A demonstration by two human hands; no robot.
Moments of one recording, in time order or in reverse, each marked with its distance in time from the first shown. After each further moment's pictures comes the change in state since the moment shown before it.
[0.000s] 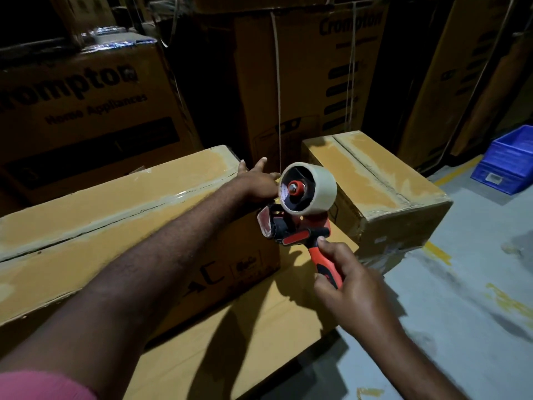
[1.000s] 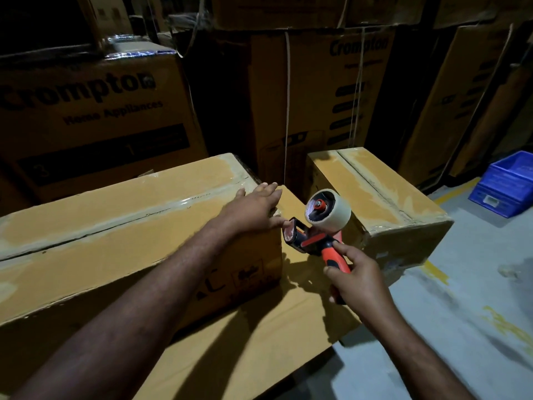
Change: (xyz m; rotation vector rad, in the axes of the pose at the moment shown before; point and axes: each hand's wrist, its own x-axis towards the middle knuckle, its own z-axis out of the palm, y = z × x) left_hand -0.011 -0.050 0.017 0.393 0.189 0.207; right_hand 0.045 0.025 0.015 0.372 0.001 0.229
